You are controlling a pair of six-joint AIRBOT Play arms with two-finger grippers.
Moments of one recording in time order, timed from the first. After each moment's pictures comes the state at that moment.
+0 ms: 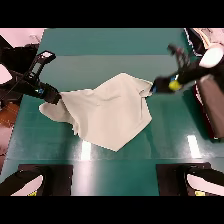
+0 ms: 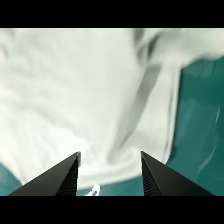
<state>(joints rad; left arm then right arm) -0.13 -1.07 1.18 1.30 -1.27 -1.15 0.15 -1.26 1.23 -1.13 1.35 1.56</state>
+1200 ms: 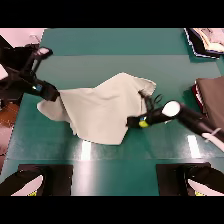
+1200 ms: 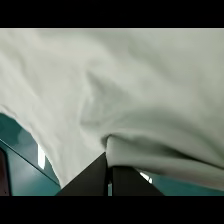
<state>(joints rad) -0.13 -1.06 1.27 1.30 -1.31 -1.20 0.47 -1.13 0.81 -0.86 0.90 1.61</state>
